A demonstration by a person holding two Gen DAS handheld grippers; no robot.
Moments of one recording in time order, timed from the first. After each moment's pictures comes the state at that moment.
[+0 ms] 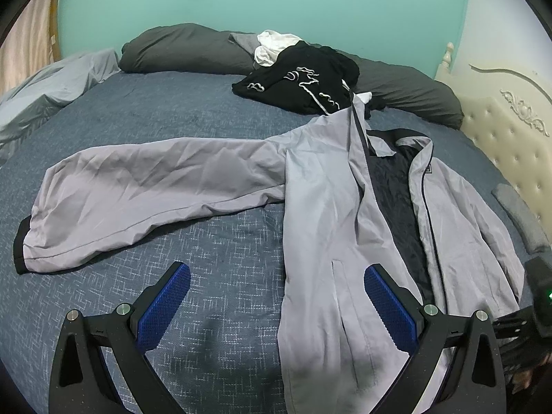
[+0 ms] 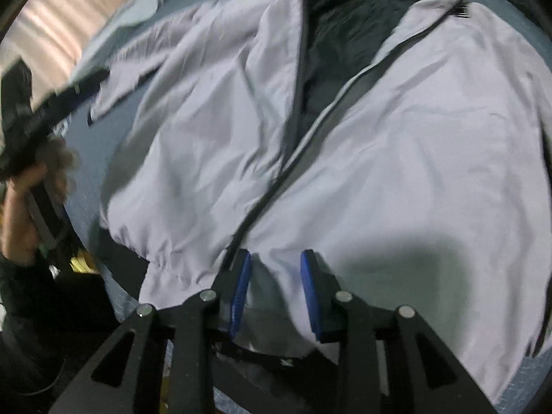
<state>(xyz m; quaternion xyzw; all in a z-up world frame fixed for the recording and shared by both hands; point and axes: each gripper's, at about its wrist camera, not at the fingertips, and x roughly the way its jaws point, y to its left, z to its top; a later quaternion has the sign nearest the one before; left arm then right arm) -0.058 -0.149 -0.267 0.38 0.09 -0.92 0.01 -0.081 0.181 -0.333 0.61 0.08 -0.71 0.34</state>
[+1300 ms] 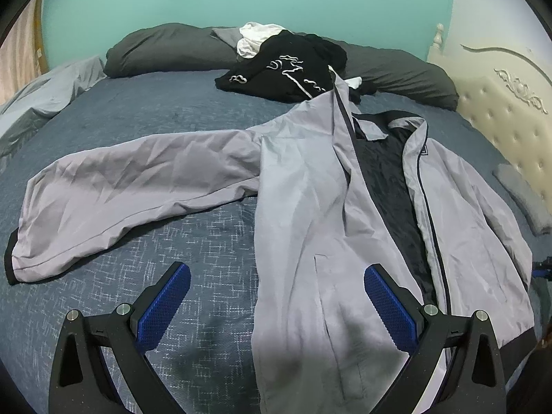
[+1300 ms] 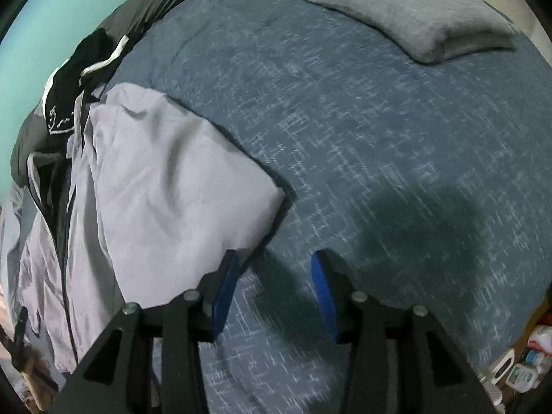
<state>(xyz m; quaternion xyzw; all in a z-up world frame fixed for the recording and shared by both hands) -0.076 -0.120 -0.280 0.39 0.05 -0.92 0.00 -0.131 0.561 -0.332 0.57 -0.19 -0.80 -0.02</state>
